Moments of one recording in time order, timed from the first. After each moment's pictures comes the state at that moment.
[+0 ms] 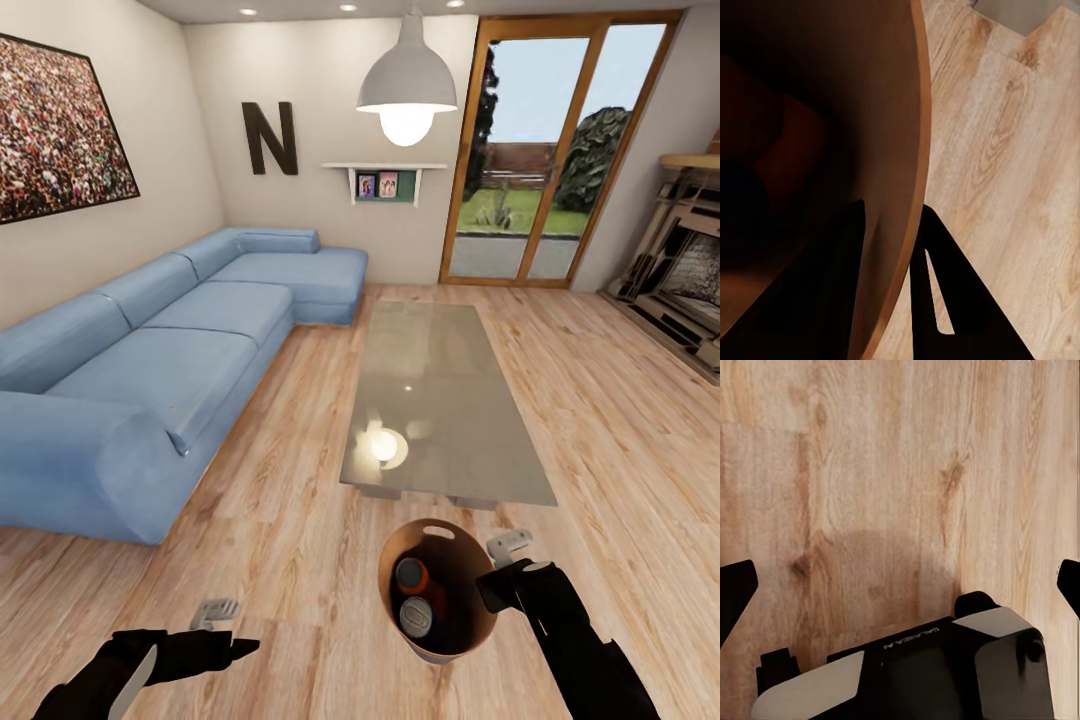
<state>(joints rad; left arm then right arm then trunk) -0.44 0.21 -0.05 -0.55 0.13 0.46 -0.63 -0.30 -0.05 0.04 -1.36 0.42 0.93 0.33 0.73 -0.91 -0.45</state>
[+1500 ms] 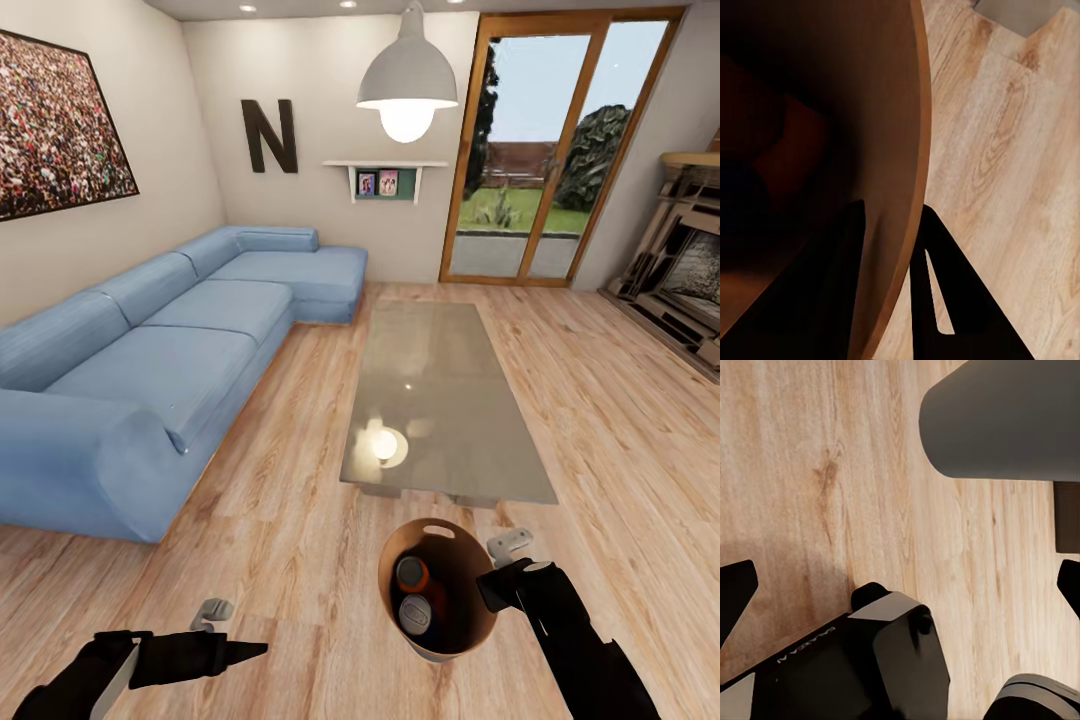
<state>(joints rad) -0.44 0.25 -0.04 -0.55 0.13 0.46 -1.06 -0.30 -0.05 0.04 -1.36 0.42 0.92 0.33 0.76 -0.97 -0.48</state>
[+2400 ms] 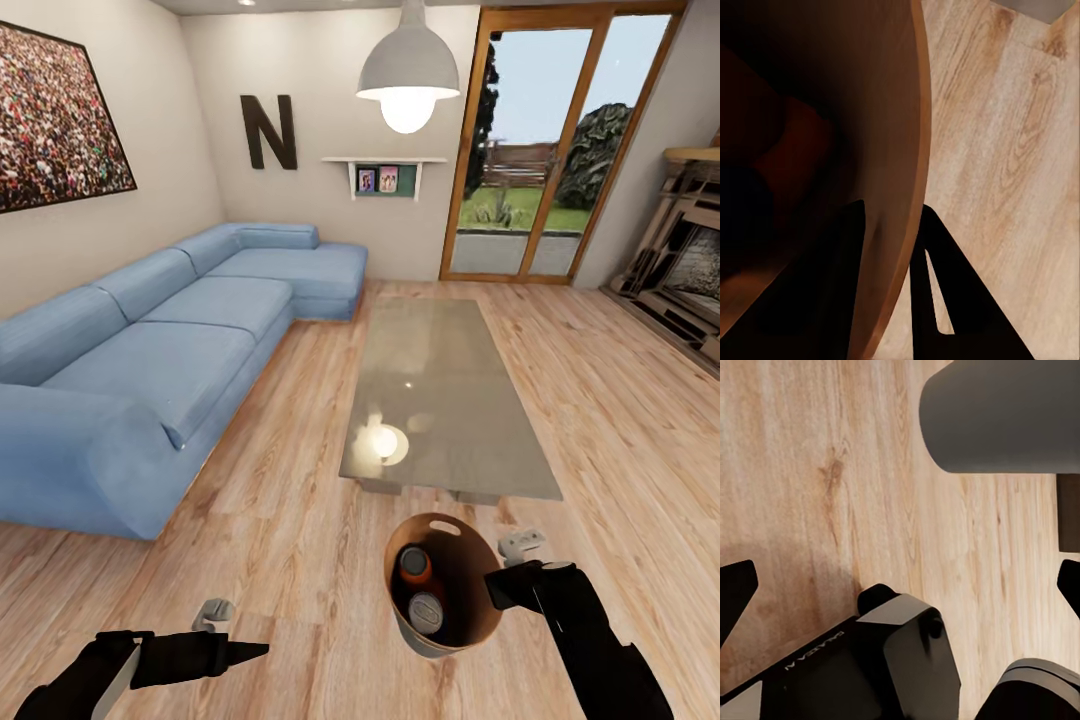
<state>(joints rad) -0.44 0.25 -0.04 -0.55 0.13 0.46 -1.06 -0.30 -0.04 -0.06 -1.36 0.42 0.90 0.42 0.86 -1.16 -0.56</state>
